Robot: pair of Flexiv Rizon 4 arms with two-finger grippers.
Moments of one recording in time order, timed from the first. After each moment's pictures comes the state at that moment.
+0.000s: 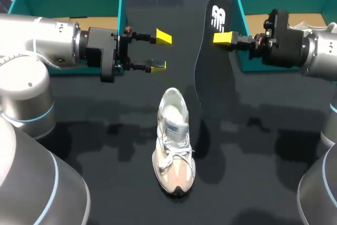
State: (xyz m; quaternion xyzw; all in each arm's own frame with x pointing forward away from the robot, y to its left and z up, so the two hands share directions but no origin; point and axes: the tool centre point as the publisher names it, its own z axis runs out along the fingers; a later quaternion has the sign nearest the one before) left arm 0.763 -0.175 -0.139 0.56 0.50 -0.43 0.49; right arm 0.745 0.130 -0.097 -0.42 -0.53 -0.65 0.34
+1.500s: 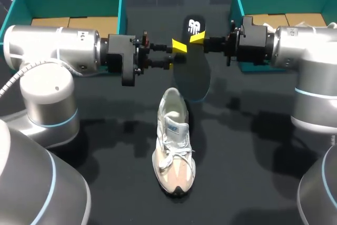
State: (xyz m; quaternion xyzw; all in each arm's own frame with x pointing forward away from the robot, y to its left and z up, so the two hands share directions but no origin) left arm 0.775 -0.214 -0.158 0.54 0.51 -0.45 0.50; right arm 0.814 0.172 -0.159 -0.56 -0.46 -0.54 0.42
